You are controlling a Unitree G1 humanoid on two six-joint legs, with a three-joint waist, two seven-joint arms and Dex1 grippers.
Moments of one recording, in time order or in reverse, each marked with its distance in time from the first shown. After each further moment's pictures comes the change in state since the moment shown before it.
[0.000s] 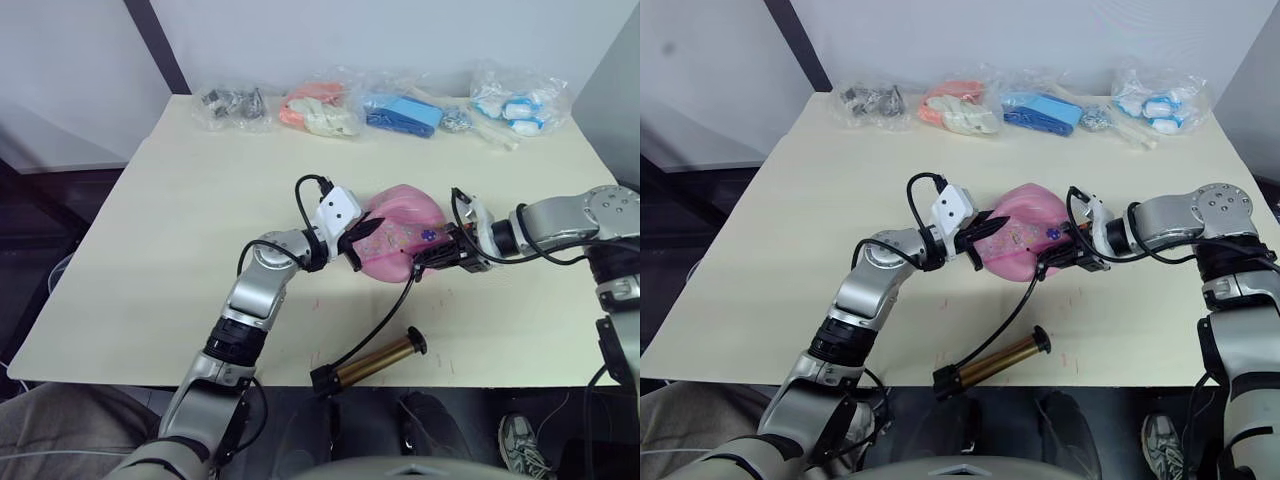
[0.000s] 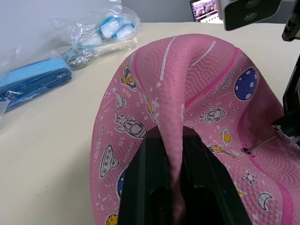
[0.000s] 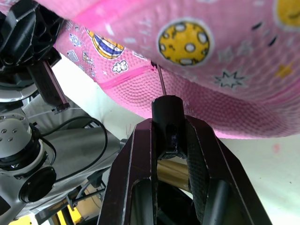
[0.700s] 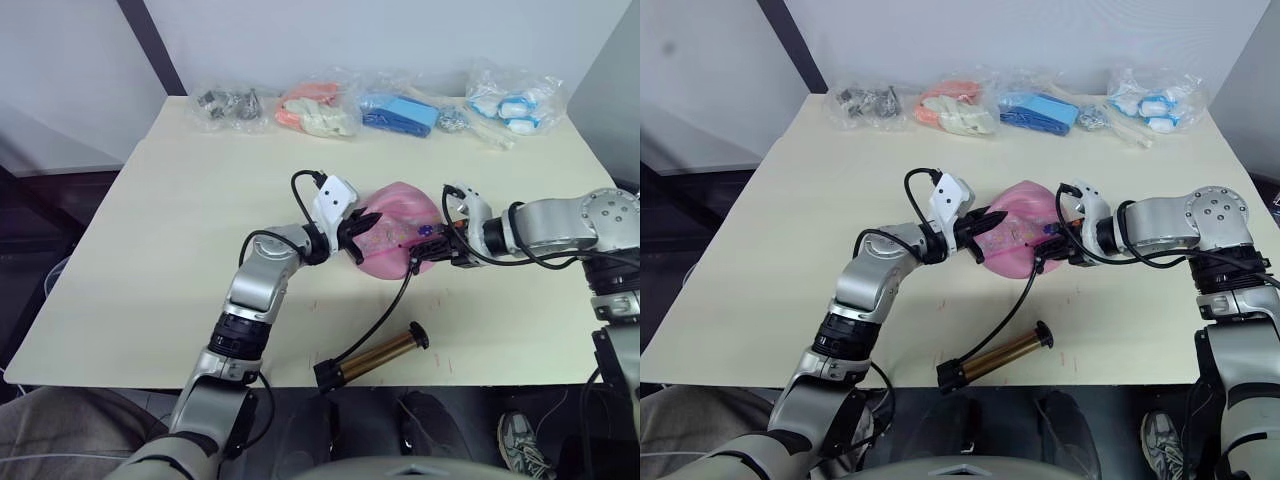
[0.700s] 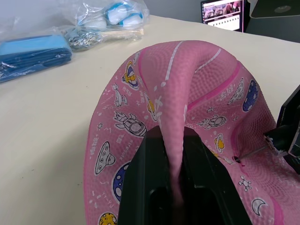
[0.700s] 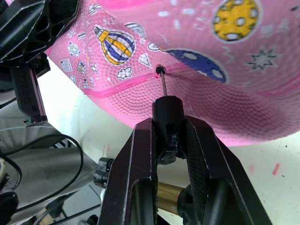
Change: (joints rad) left arm -0.030 -0.059 0.063 -0.032 -0.054 0.219 0.020; right arm 0.081 0.014 -0.045 -0.274 -0.024 -0.110 -0.132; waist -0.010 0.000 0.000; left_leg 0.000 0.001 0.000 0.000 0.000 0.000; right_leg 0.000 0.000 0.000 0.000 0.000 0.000
